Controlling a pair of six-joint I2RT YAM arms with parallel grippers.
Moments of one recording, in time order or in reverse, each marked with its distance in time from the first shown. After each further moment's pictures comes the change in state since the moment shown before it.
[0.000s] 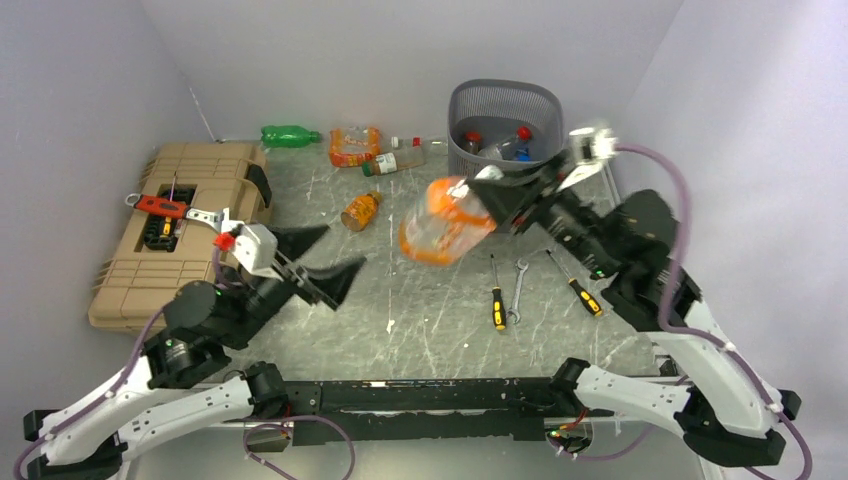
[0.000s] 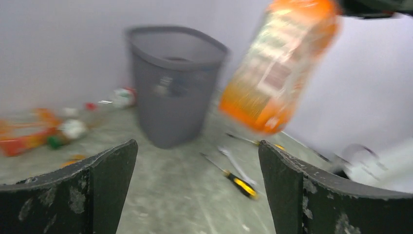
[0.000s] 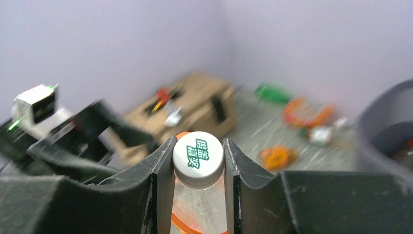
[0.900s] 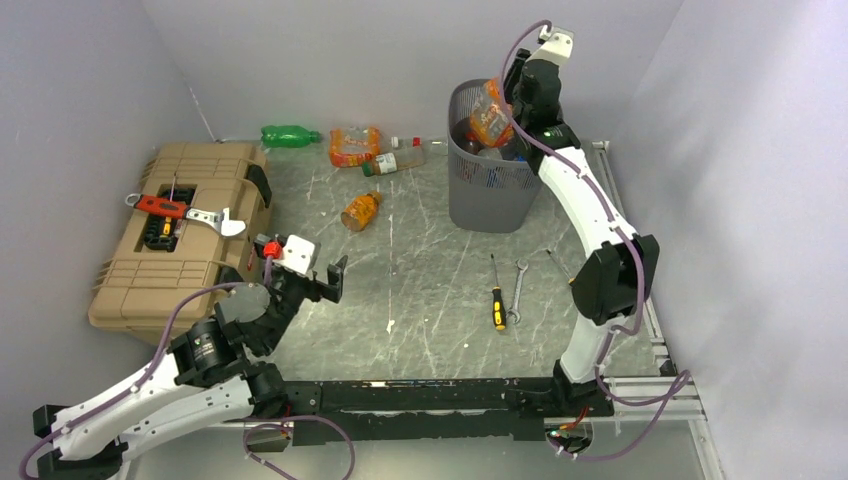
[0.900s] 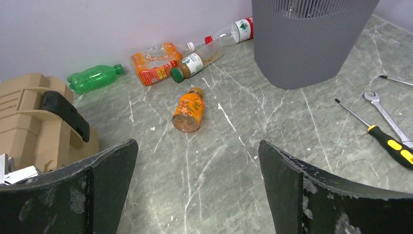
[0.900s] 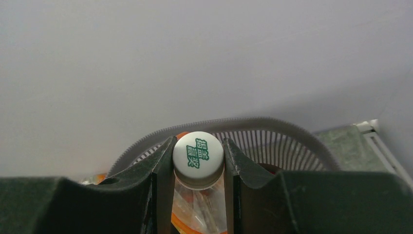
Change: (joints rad) left arm 0.003 0.027 -0.061 -0.173 -0.531 0.281; right arm -0.554 0.884 0.462 0.272 0.520 -0.103
